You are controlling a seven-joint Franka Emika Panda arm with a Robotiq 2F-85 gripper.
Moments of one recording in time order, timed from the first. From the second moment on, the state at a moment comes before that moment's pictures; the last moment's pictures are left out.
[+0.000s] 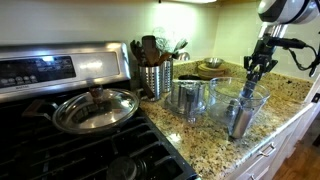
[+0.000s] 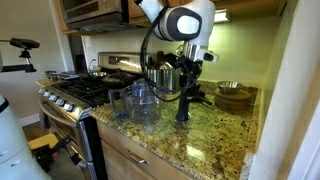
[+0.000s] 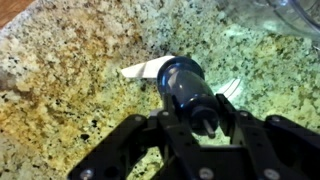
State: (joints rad) arm -0.18 0.20 -0.19 -2.14 0.21 2.28 0.10
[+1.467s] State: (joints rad) arm -0.14 -0.19 -0.10 -2.25 0.10 2.03 0.07
